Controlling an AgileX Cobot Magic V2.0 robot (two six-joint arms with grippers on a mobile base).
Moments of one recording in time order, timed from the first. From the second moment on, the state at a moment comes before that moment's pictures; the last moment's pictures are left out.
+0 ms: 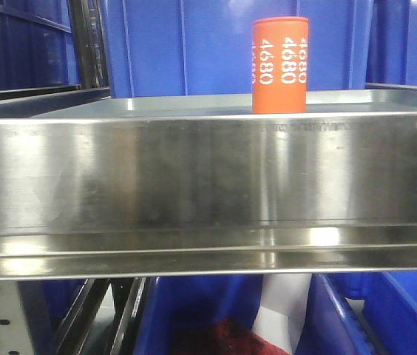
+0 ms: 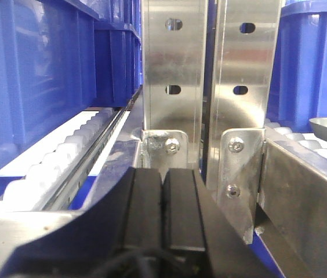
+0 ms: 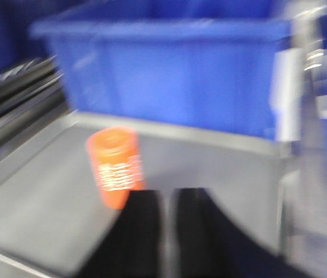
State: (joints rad) left arm -0.08 -0.01 0.03 0.00 -0.01 0.00; right arm 0.41 0.67 -0.76 0.06 0.48 0.13
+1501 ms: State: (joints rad) left arm -0.08 -0.01 0.03 0.00 -0.01 0.00; right arm 0.55 1.29 -0.79 0.06 -0.02 0.13
